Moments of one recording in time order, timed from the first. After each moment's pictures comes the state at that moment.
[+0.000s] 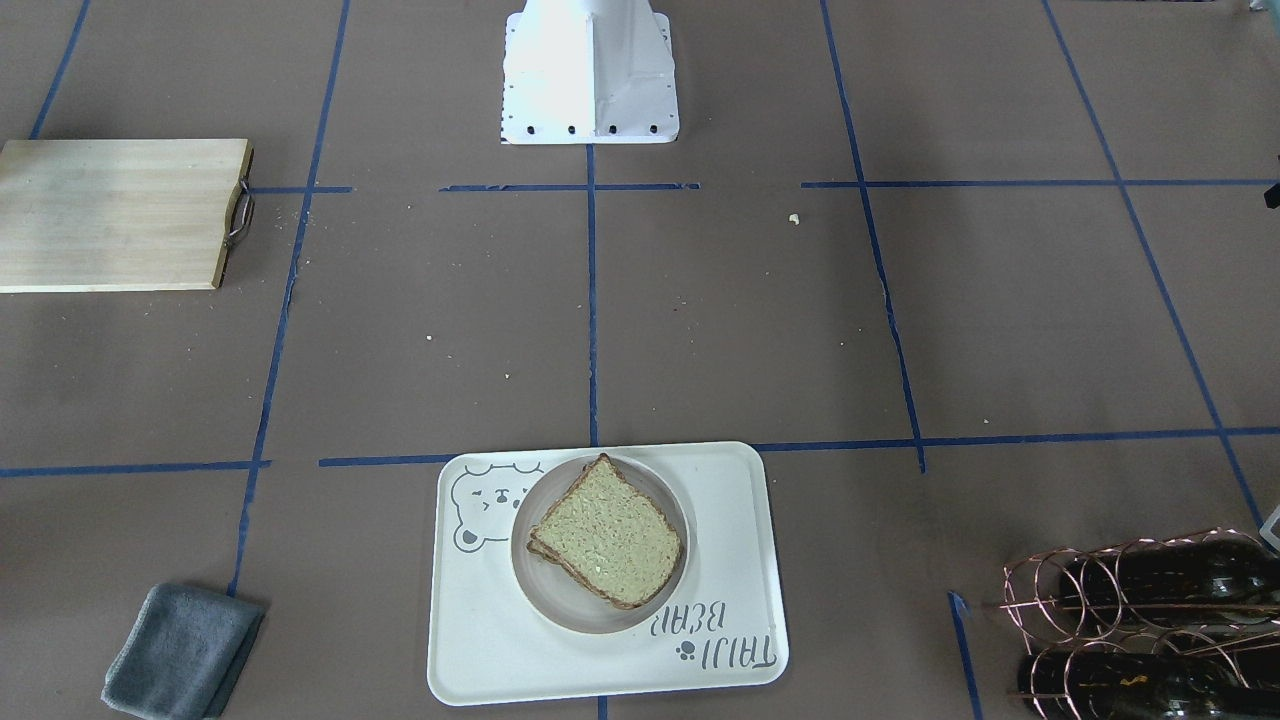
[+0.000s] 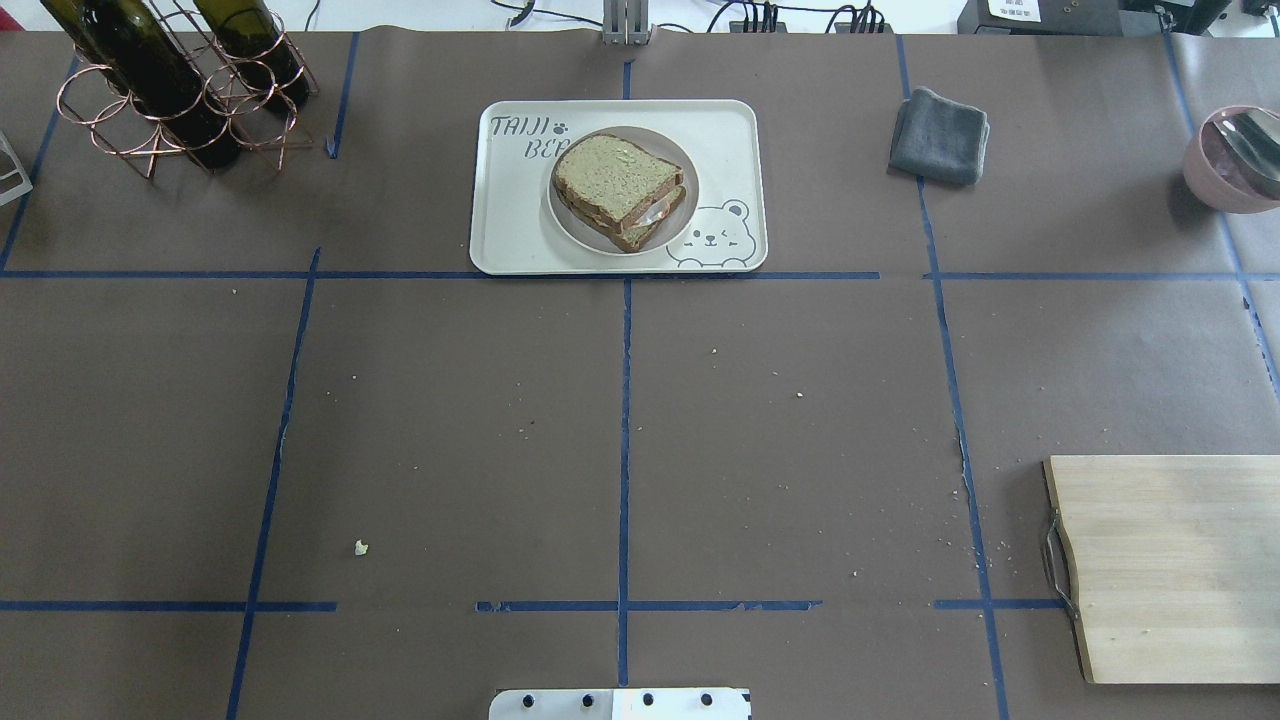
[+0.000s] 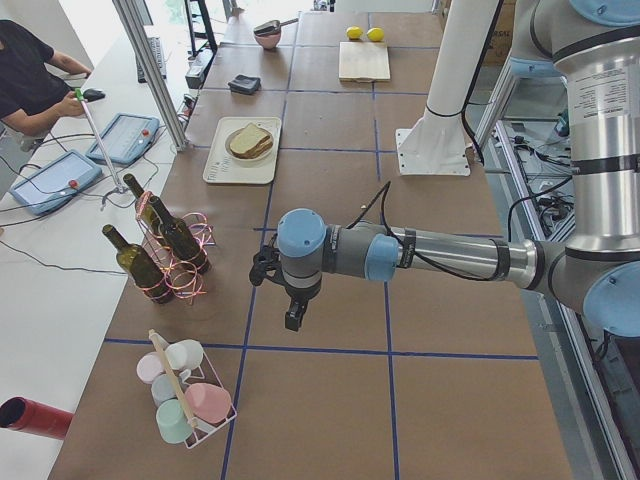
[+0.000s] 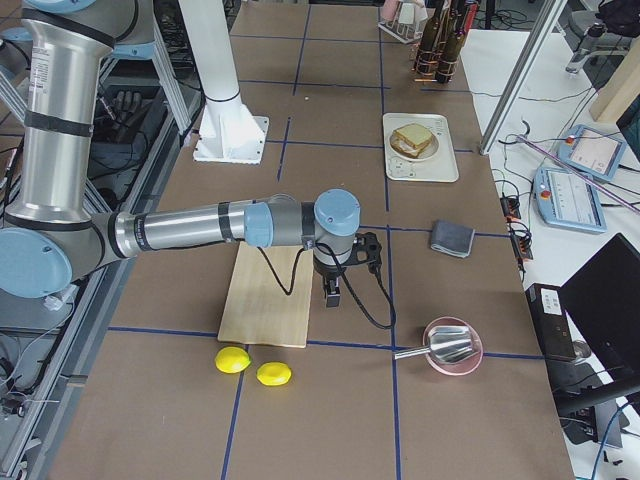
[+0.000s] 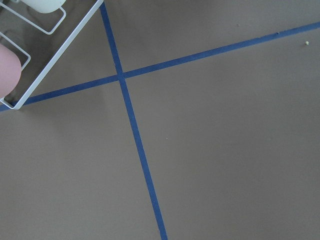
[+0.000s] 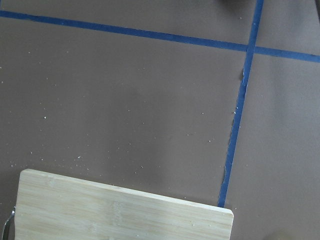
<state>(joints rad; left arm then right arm) -1.52 -1.40 -1.84 -1.60 -2.39 0.14 1.47 -1.76 1.92 -1.68 2.41 -0.04</state>
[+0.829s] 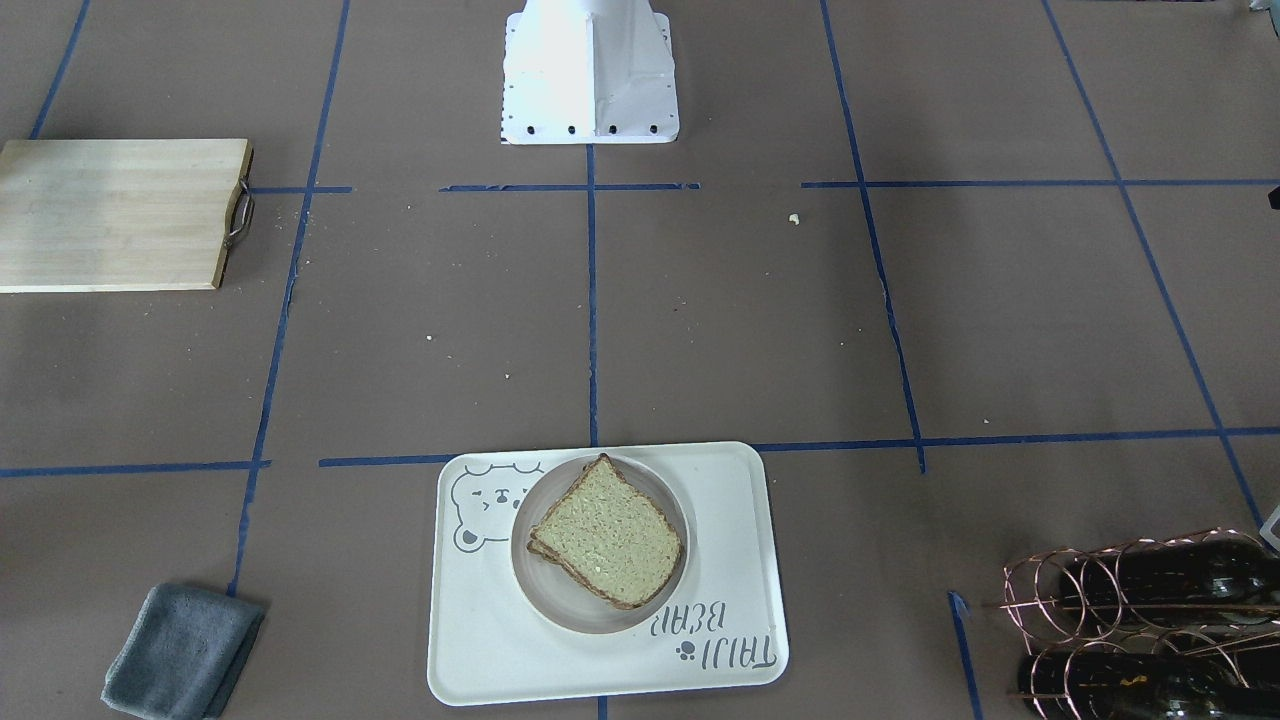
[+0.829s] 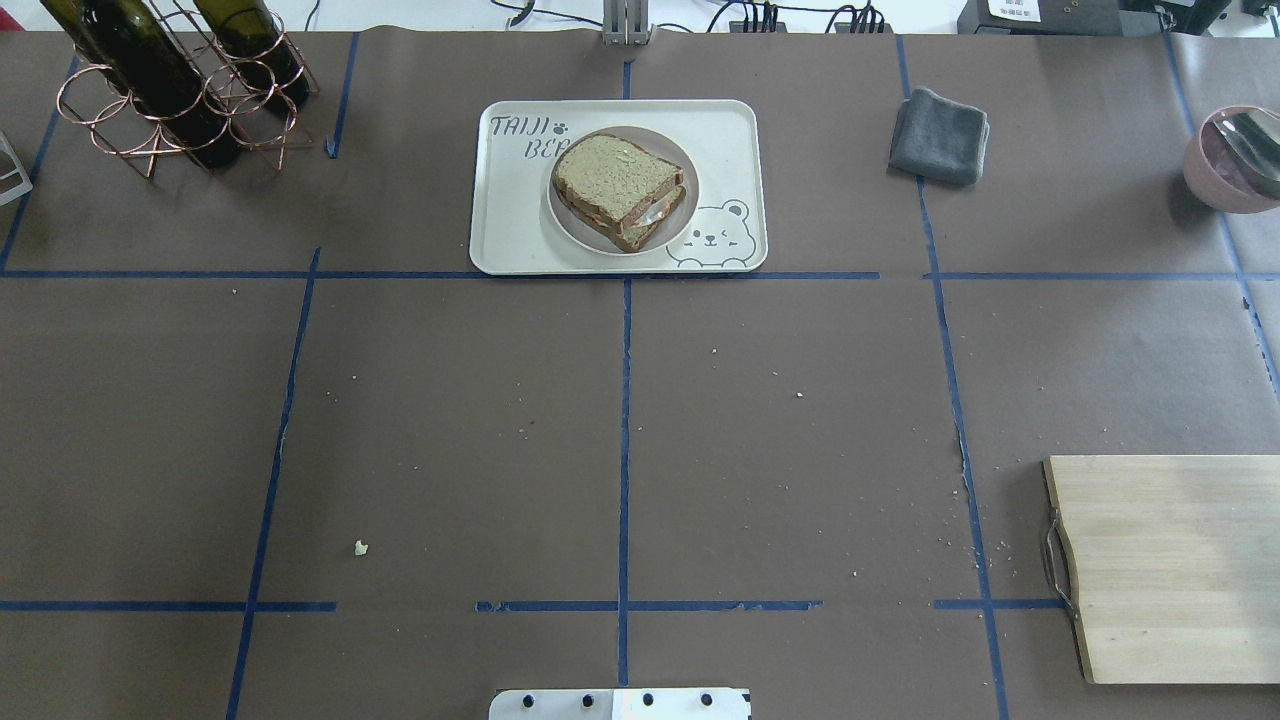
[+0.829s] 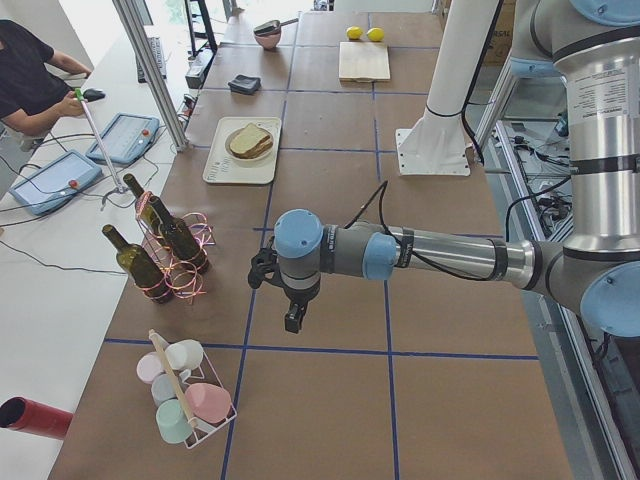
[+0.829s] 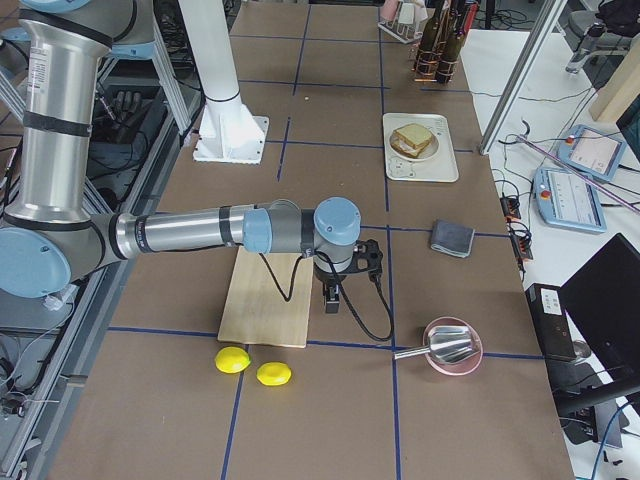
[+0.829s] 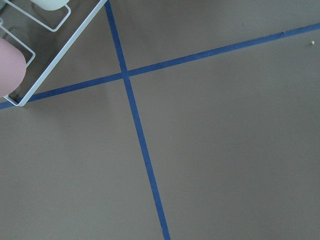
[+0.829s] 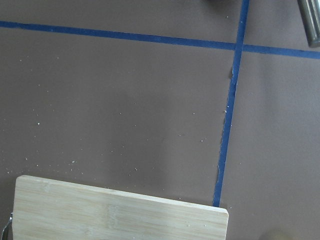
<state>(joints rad) -1.52 -1.41 -1.83 -1.57 -2.38 0.14 1.50 -1.76 1.90 -1.68 2.42 -0.04</state>
